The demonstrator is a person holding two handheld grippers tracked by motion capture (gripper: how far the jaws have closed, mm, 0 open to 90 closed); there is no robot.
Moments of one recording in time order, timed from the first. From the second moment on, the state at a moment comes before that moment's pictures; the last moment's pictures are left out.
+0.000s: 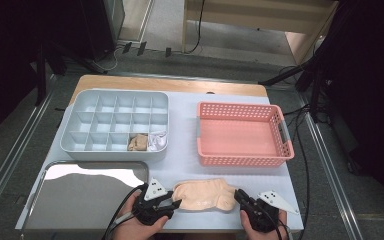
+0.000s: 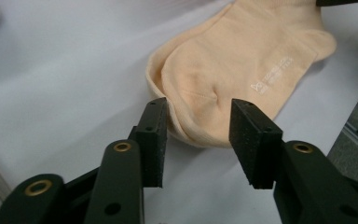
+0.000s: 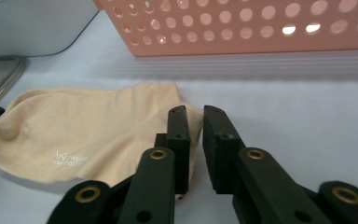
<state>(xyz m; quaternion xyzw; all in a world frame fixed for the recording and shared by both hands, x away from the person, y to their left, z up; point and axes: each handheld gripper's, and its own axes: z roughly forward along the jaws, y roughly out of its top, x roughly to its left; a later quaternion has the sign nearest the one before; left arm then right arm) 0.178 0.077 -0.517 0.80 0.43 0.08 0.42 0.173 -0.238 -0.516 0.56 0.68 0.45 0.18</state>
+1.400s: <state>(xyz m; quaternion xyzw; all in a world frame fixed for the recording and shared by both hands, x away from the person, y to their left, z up) 0.184 0.083 -0.513 0.78 0.44 0.08 0.44 0.172 -0.235 -0.513 0.54 0.67 0.49 0.16</state>
